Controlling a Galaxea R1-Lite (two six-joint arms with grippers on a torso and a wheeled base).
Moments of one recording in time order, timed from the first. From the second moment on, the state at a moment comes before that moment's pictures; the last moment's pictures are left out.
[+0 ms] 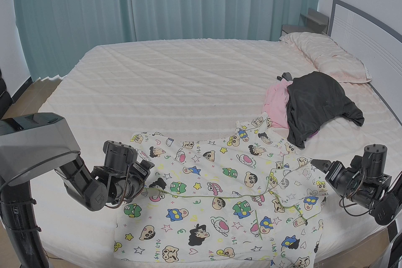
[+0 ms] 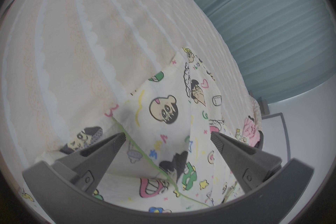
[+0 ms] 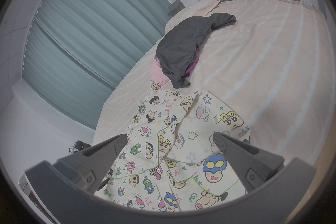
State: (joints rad) left arm -0.35 2.17 -0.70 -0.75 0.13 -1.21; right arm 0.18 1.80 -0.15 -1.19 -0.01 0.81
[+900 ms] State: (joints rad) left arm -0.35 2.18 -0.50 -0.91 0.31 -1.15; right arm 0.20 1.79 -0.12 -1.21 -0.01 0.81
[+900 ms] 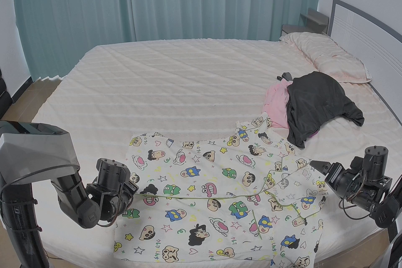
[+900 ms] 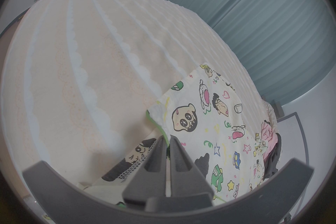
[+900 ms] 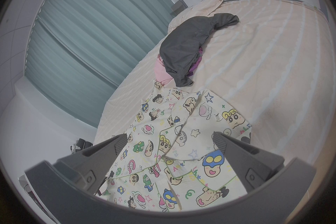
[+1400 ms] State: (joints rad) left arm -0.35 2.16 -0.41 -0.95 0.32 -1.15; right arm 0.17 1.82 -0.28 -1.11 0.00 0.72
